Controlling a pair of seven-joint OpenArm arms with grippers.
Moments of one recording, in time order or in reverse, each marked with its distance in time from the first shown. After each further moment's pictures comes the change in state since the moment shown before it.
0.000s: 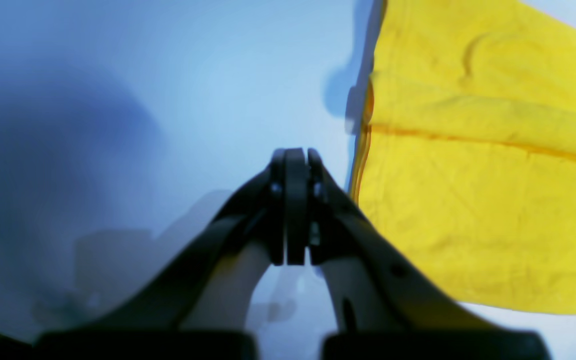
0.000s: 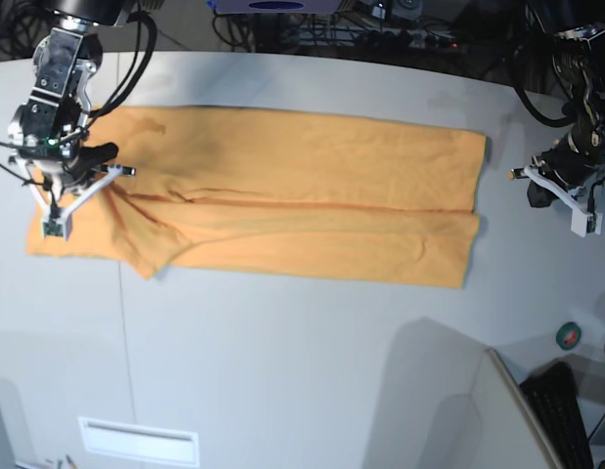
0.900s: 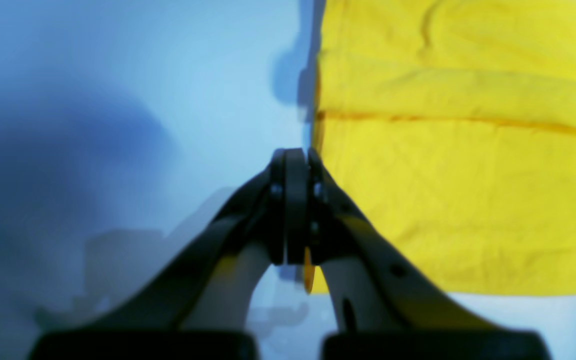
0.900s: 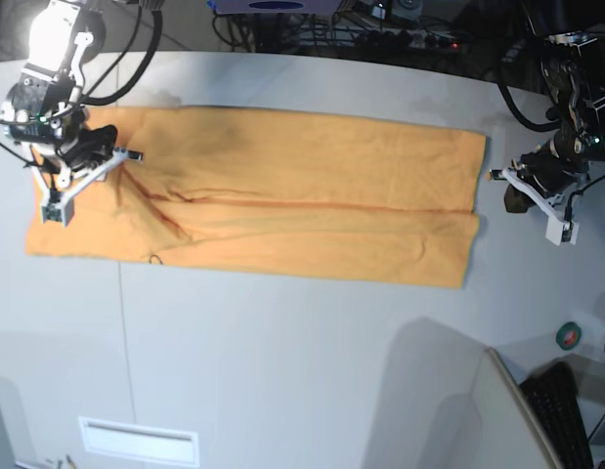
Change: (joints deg) left arm -1.2 0.0 5.8 0.0 0.1 -0.2 -0.1; right arm -4.5 -1.0 -0.1 8.9 8.3 0.0 -8.3
